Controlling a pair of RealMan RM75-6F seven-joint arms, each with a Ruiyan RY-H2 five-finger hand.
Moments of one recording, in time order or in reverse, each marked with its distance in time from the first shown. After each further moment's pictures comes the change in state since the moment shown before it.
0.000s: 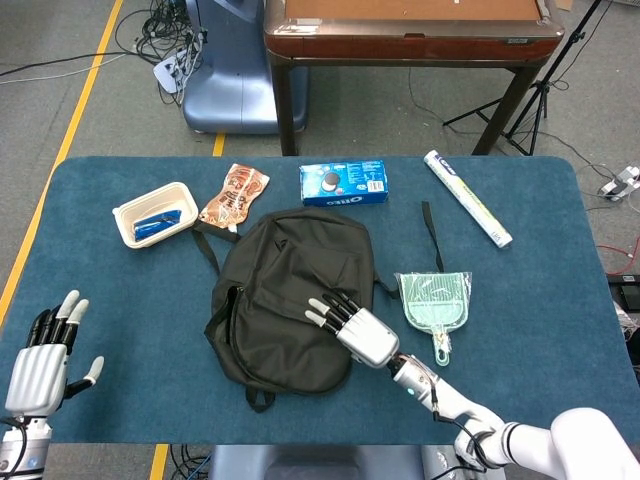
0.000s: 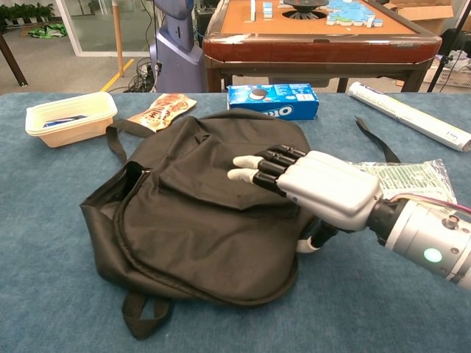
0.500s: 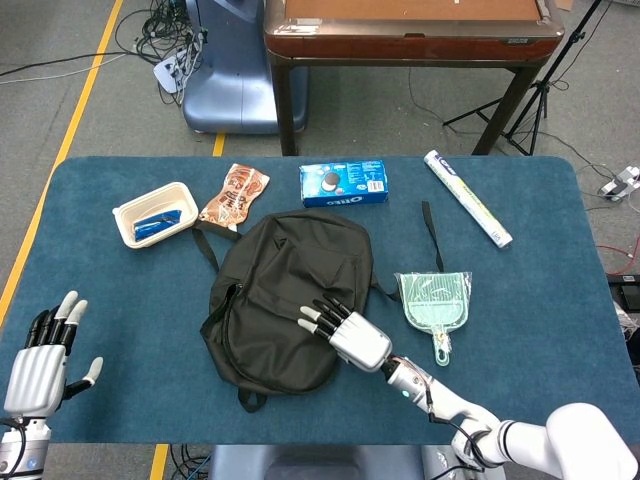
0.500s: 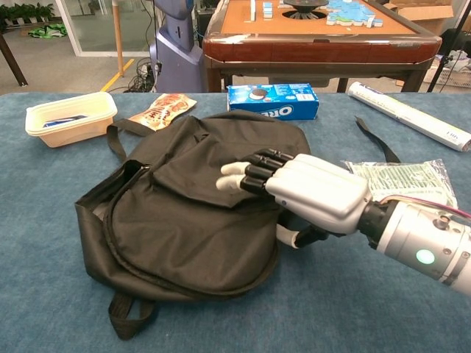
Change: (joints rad) left arm 0.003 0.001 0.000 -0.002 -0.003 -0.001 0.004; right arm 0.034 0.001 -0.016 -0.022 0.005 -0.025 0.032
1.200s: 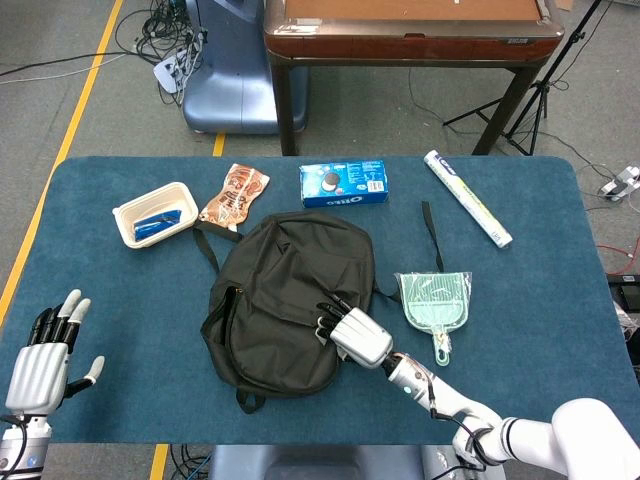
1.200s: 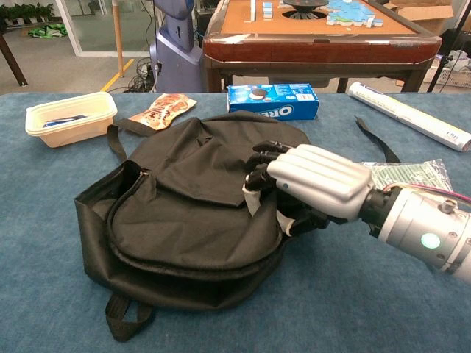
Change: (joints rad) left arm -0.015 0.015 -0.001 0.003 0.010 -0.026 -0.011; right arm 0.012 0.036 0.014 -0.062 0.046 0.022 0.129
